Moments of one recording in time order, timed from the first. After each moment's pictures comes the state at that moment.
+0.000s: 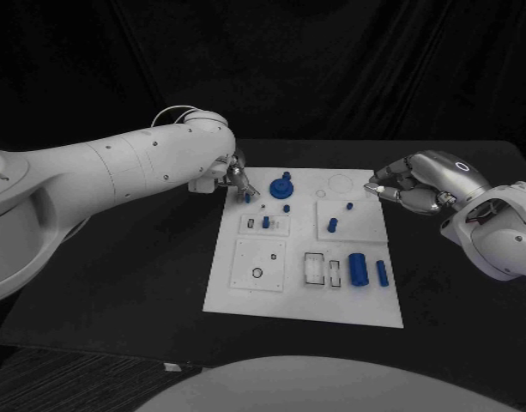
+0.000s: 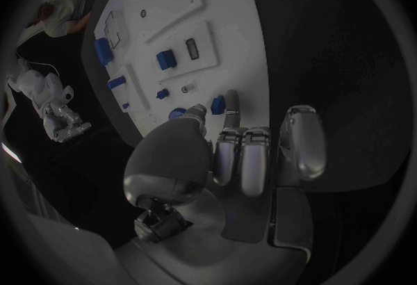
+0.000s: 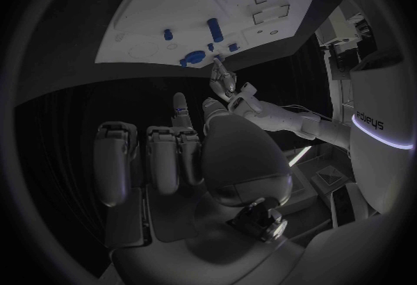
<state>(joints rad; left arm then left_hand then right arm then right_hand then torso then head) 1.37 -0.40 -0.21 0.91 -1.06 0.40 -0.51 1.10 0.05 -0.04 0.27 0.33 1.04 0.05 0.19 0.83 1.47 -0.02 1.57 1.31 1.47 -0.07 1.57 1.31 0.06 1.42 0.05 1.26 1.31 1.28 -1.04 -0.21 1.69 -1.54 -0.56 -0.07 1.21 0.09 -0.03 0.29 0.35 0.99 0.08 0.09 0.21 1.47 0.01 1.57 1.31 1.46 -0.07 1.55 1.31 0.02 1.47 0.04 1.49 1.31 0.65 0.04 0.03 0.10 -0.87</state>
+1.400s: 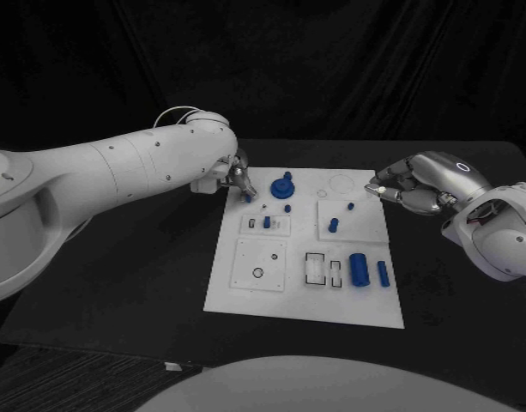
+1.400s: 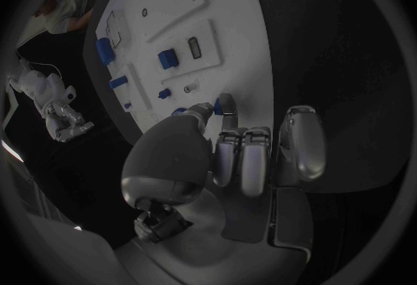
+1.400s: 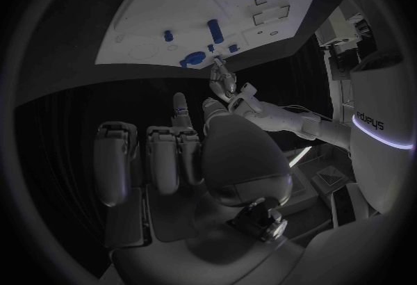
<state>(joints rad) 1.36 -0.40 -0.21 0.91 -1.06 0.39 -0.49 1.14 0.00 0.14 0.25 0.44 1.01 0.01 0.40 1.14 1.47 -0.04 1.57 1.31 1.46 -0.09 1.57 1.31 0.06 1.43 0.03 1.26 1.31 1.28 -1.04 -0.21 1.68 -1.54 -0.55 -0.07 1.21 0.09 -0.03 0.29 0.35 0.99 0.08 0.09 0.21 1.47 0.01 1.57 1.31 1.46 -0.07 1.55 1.31 0.02 1.47 0.04 1.49 1.31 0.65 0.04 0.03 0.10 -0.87</state>
